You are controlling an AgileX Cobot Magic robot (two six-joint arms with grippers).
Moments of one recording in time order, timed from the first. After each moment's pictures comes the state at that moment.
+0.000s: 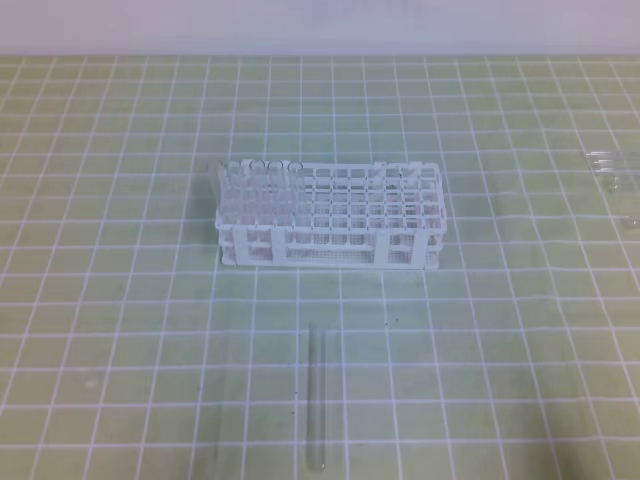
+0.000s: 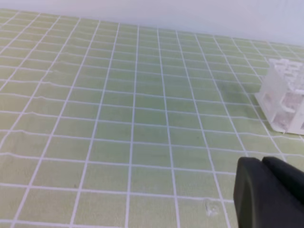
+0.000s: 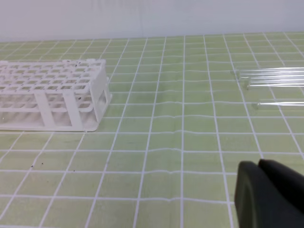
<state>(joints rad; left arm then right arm) -0.11 -0.03 0.02 0.11 0.26 -0.21 0.07 -0.01 0.00 0.28 0.28 -0.17</state>
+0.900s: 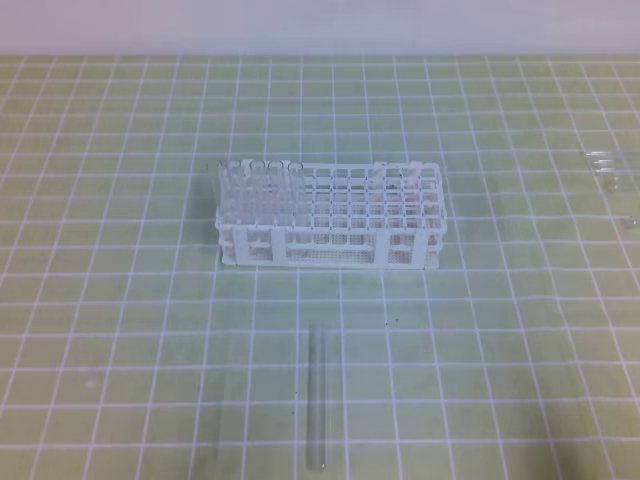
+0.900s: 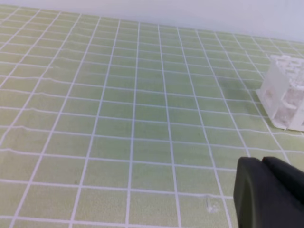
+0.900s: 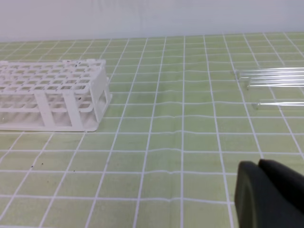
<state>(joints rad) -0.11 -0.03 0.02 0.11 0.26 -0.21 0.07 -0.01 0.00 0.28 0.28 -0.17</state>
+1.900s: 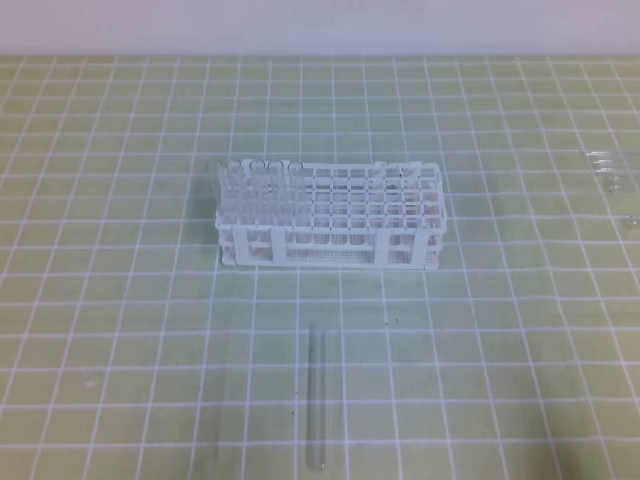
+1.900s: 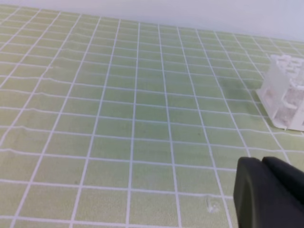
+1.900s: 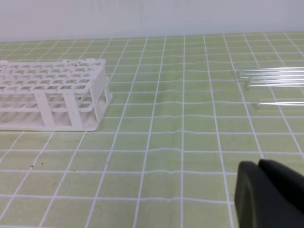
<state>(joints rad) -0.11 -0.02 0.01 0.11 0.26 -0.21 0.07 -0.01 0.00 0.28 0.28 -0.17</state>
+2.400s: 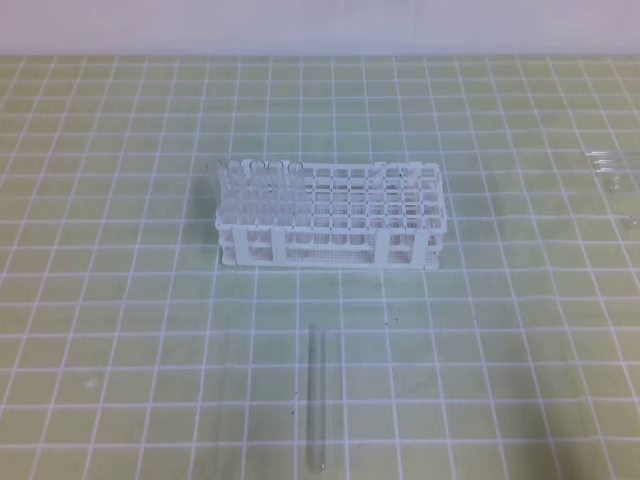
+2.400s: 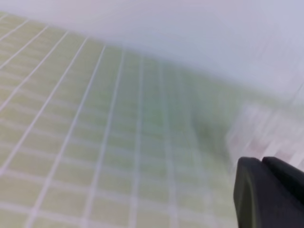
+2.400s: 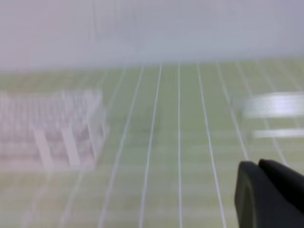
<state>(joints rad) -0.11 -0.02 0.01 -0.01 0.15 -0.29 0.07 -0.01 0.00 0.35 0.19 -0.17</state>
